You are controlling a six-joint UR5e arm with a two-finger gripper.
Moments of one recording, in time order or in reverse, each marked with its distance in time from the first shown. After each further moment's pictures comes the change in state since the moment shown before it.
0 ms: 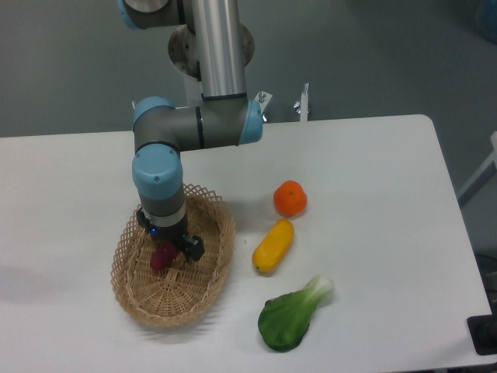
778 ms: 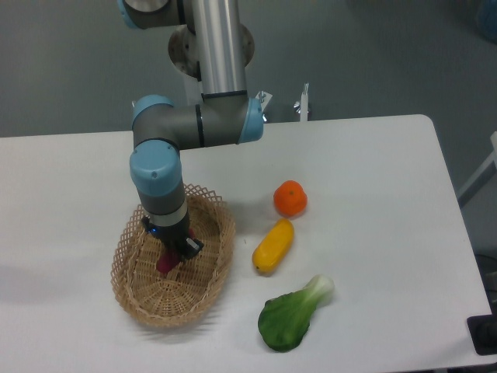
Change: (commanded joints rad) arm 0.003 0.034 0.043 0.005 0.023 0.054
